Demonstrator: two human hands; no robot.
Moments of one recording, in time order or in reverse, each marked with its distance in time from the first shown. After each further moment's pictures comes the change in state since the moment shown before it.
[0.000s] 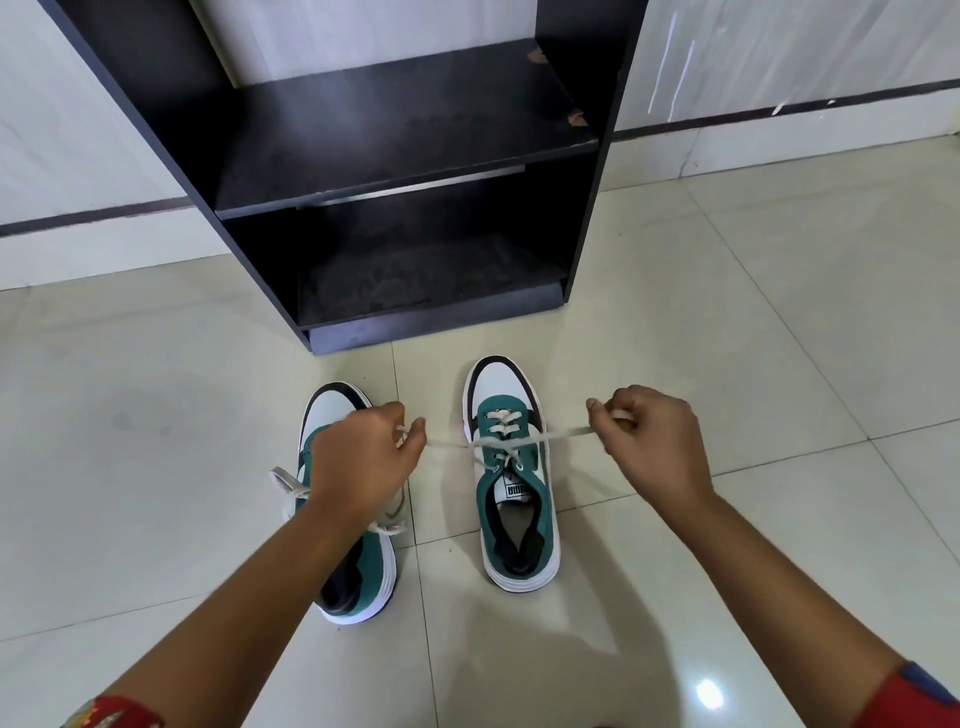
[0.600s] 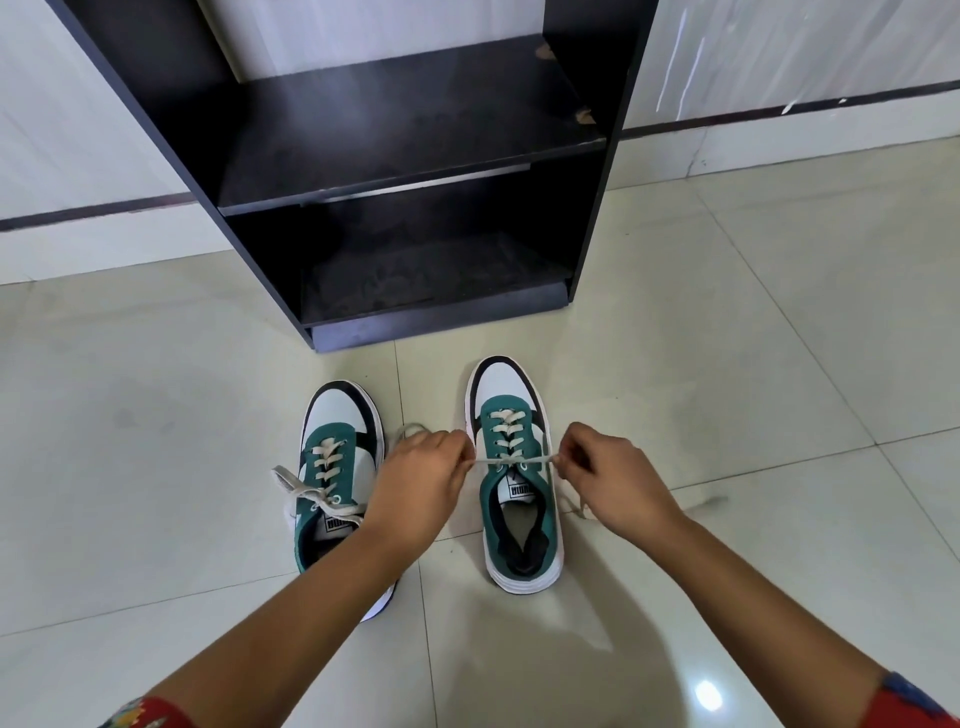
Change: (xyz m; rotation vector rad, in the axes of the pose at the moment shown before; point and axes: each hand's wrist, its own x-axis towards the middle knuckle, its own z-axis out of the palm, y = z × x) left_hand -0.018 0.020 0.033 -0.090 -0.173 0.218; right_hand -0.015 0.005 0.027 -0.127 -0.423 -0.047
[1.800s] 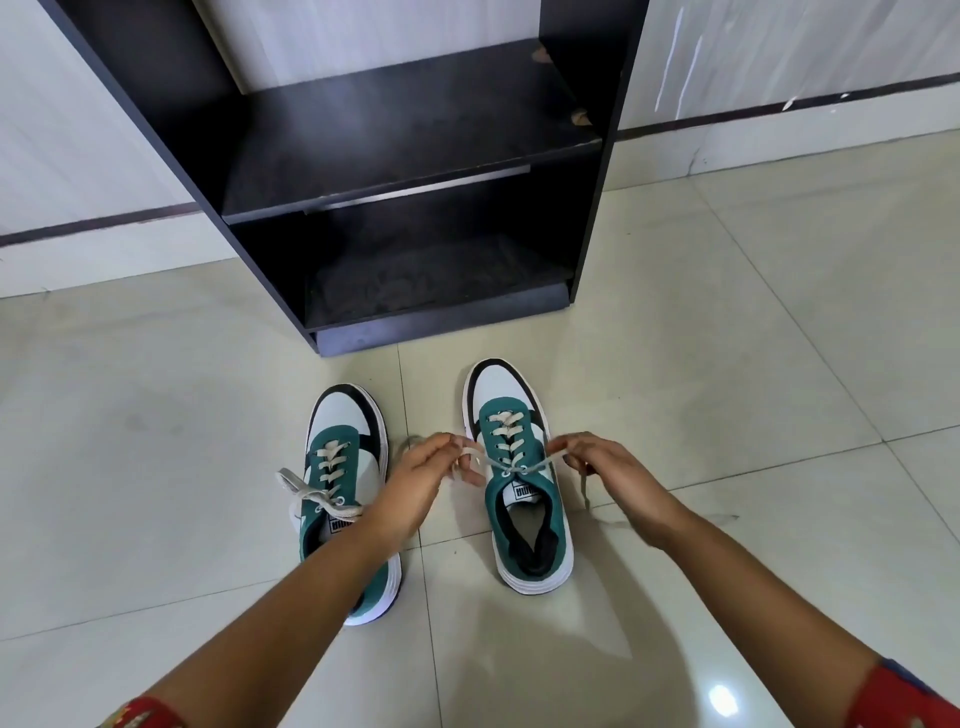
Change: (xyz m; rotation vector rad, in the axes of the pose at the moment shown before) left_hand 0.001 0.000 -0.007 -1.095 -0.192 -0.419; right_hand 0.007 0.016 0.007 0.723 -0.164 0.177
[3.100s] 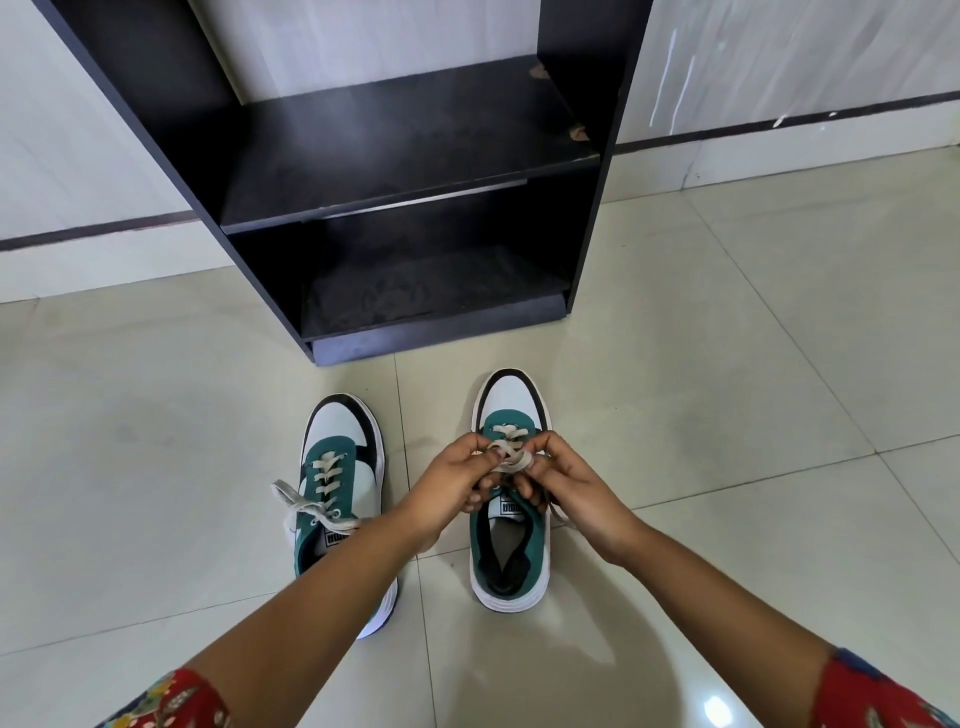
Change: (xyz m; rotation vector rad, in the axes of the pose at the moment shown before) left_hand 0.022 0.005 0.025 -0.137 -0.146 -0.141; right_hand 0.001 -0.007 0.034 0.189 -0.156 -0.156
